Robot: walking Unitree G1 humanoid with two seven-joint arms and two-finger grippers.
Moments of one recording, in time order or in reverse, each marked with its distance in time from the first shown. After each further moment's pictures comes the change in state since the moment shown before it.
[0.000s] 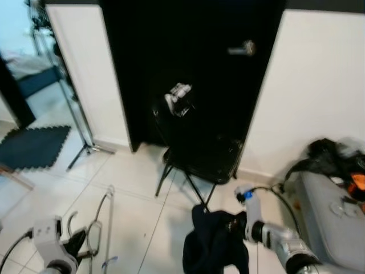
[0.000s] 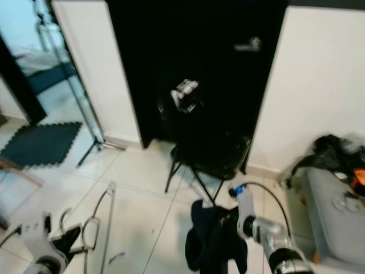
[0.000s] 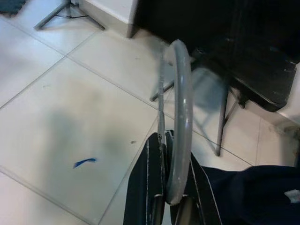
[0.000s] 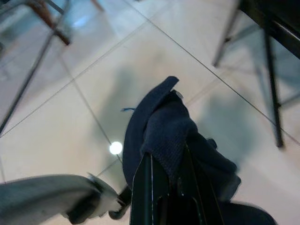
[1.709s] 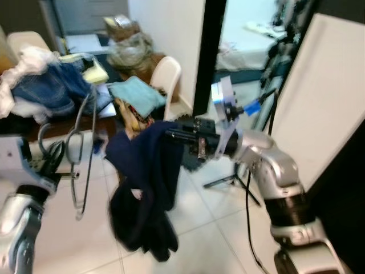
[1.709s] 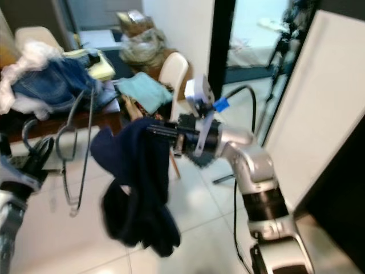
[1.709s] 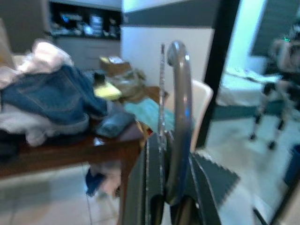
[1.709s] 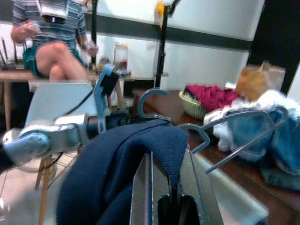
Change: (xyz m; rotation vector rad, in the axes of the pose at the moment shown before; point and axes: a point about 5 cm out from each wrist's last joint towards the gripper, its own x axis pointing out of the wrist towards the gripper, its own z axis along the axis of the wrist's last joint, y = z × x) left arm 0.003 -0.055 0.193 0.174 -0.618 -0.163; right arm -0.043 0.137 0.248 -0.483 -0.674 0.712
